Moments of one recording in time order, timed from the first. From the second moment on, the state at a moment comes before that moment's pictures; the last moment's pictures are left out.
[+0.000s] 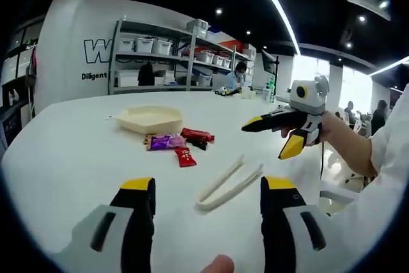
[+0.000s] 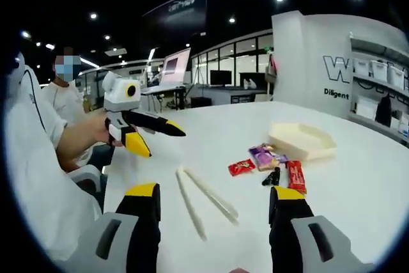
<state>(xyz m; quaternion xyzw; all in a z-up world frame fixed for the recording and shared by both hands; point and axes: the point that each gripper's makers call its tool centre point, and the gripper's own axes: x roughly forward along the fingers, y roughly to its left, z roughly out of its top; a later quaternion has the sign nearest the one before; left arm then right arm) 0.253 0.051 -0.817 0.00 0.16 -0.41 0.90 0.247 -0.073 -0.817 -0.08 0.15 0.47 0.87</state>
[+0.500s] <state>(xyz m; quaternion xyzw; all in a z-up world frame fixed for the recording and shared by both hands) 0.256 0.044 -0.820 0.01 0.16 -0.43 0.89 0.241 -0.058 -0.828 -0.11 0.15 0.52 0.83</state>
